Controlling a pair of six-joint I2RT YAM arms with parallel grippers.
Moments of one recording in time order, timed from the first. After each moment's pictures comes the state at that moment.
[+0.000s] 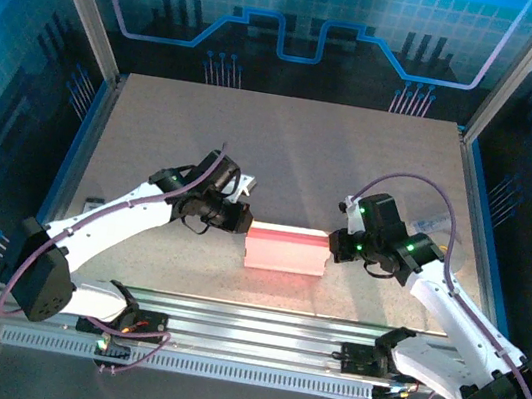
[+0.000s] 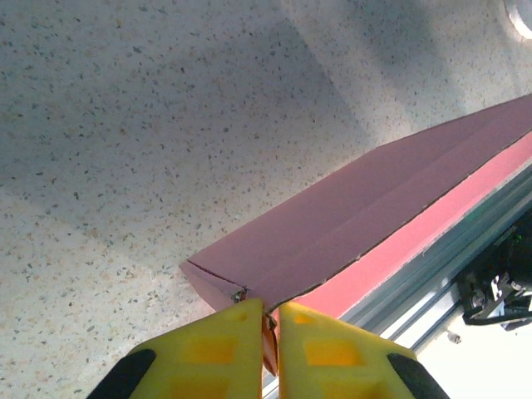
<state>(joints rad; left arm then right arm) -0.59 1.33 1.03 -0.70 0.34 -0.45 0.50 1.02 0.85 -0.79 -0.16 0.26</state>
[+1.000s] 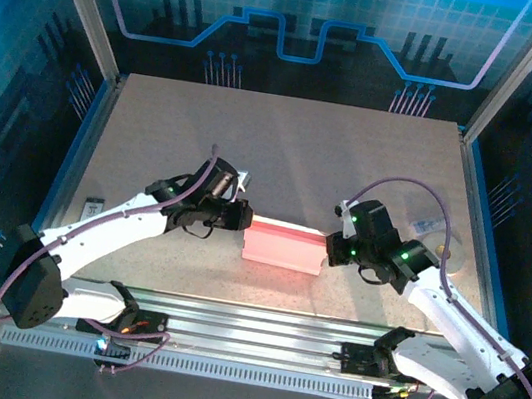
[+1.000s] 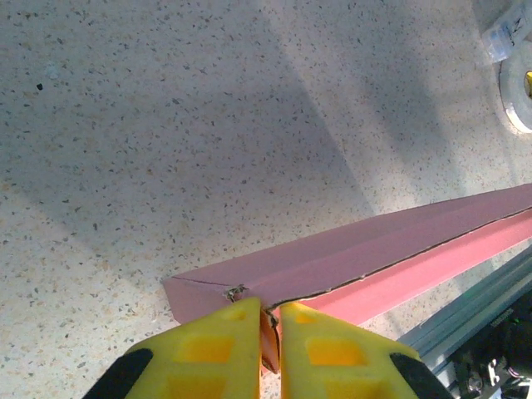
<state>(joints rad) -0.63 1.27 0.93 -0.54 0.20 -0.62 0.59 0.99 0.80 -0.73 -0.05 0.31</state>
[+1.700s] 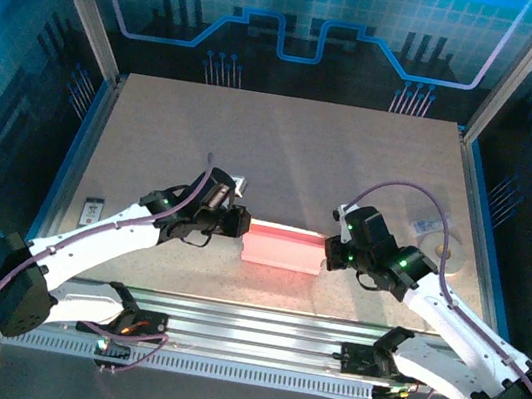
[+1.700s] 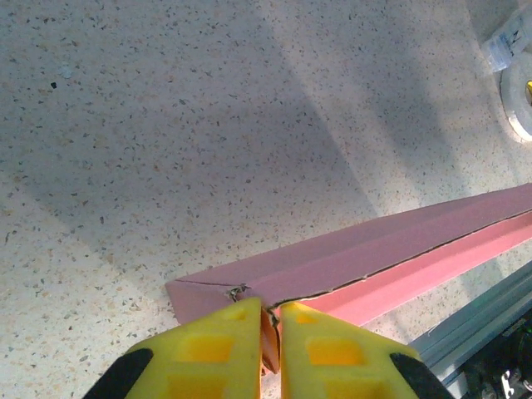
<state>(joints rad) -0.68 1.20 0.86 -0.50 0.12 -0.65 0.65 0.95 0.77 -0.72 0.02 0.34</state>
